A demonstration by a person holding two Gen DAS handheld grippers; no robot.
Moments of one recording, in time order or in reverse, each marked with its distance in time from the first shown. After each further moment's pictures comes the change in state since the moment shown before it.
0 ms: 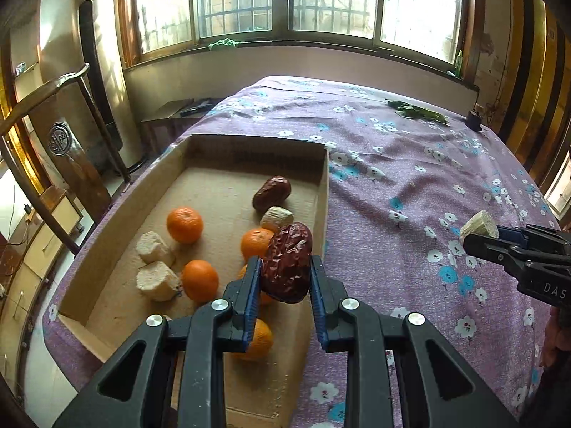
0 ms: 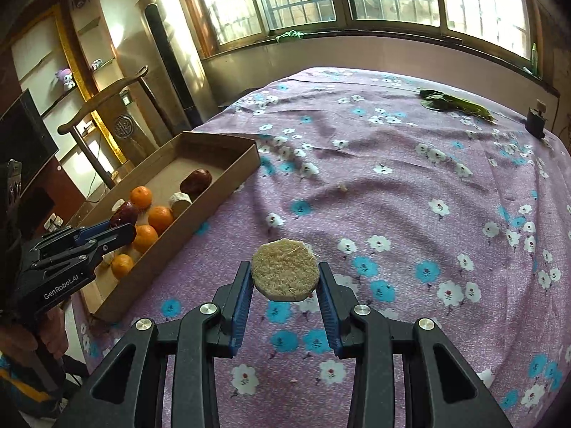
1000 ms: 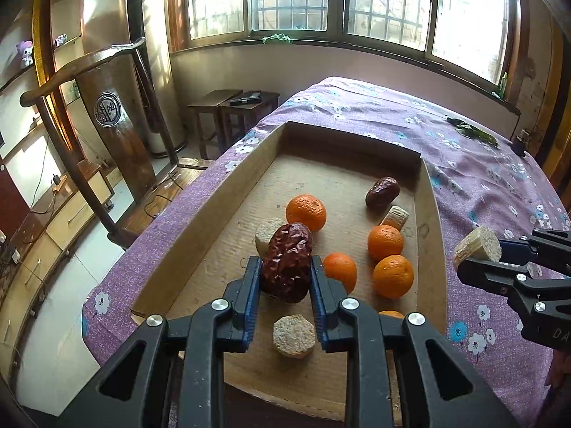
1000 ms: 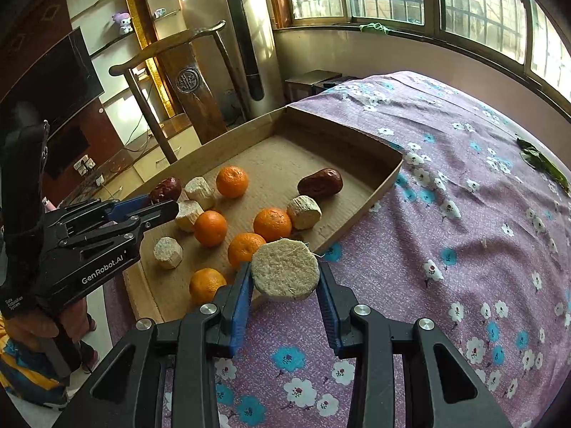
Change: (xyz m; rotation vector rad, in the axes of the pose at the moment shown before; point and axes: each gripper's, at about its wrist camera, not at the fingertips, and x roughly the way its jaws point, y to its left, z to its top) left arm 0.002 0.092 -0.012 -0.115 0.003 0.111; right arm 0.058 0.122 0.028 -0.231 0.087 0.128
